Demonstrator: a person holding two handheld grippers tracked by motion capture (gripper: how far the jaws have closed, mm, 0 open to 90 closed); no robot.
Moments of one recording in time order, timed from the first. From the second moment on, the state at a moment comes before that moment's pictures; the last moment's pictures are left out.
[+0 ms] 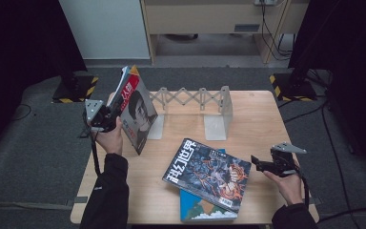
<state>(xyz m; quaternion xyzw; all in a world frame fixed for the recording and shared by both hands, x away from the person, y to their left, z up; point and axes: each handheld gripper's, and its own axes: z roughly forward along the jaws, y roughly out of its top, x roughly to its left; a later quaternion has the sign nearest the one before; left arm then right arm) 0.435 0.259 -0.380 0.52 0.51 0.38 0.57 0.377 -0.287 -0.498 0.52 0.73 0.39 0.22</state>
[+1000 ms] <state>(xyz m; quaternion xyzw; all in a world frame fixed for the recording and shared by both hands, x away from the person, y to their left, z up) 0.429 0.274 -0.383 0.53 0.49 0.38 0.58 0.376 -0.285 -0.495 0.52 0.73 0.40 0.22</state>
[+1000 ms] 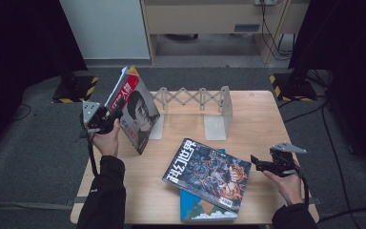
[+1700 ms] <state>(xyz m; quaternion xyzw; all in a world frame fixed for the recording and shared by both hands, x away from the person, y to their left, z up) 0.358 0.277 -0.405 0.59 0.47 0.34 0.57 0.371 -0.280 -0.483 0.51 0.72 0.43 0.22</state>
